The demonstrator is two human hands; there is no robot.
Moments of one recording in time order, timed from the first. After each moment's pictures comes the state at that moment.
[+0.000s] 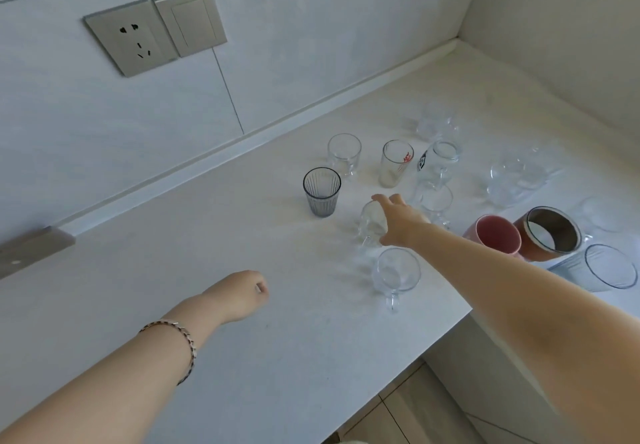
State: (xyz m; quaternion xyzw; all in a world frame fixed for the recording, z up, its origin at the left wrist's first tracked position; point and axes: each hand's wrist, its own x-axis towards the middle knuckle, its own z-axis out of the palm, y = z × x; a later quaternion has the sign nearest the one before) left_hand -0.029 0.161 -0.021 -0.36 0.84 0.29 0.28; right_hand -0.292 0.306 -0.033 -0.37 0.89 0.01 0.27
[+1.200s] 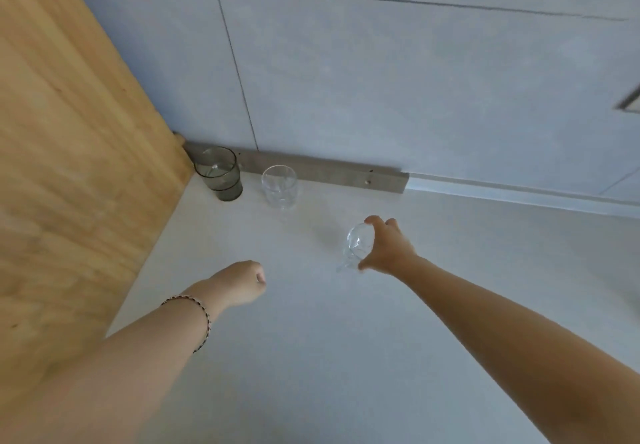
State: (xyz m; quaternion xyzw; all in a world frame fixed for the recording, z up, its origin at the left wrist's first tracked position) left_hand 0.486 0.009 -0.032 -0.63 0.67 0.36 0.18; right_hand 0.226 0.004 -0.014 -0.59 0.74 -0.02 0.32
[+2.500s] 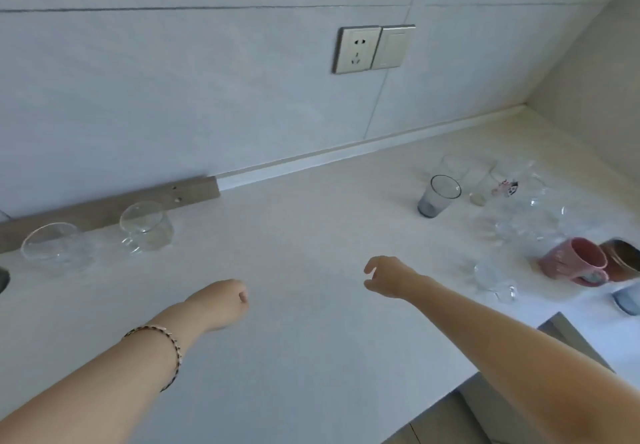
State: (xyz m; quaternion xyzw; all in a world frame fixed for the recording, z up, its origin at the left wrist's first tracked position) left_hand 0.267 0.048 -0.027 -0.40 0.84 0.30 0.23; right_hand 0.017 0.204 -0.014 -0.37 0.86 0.04 0.34
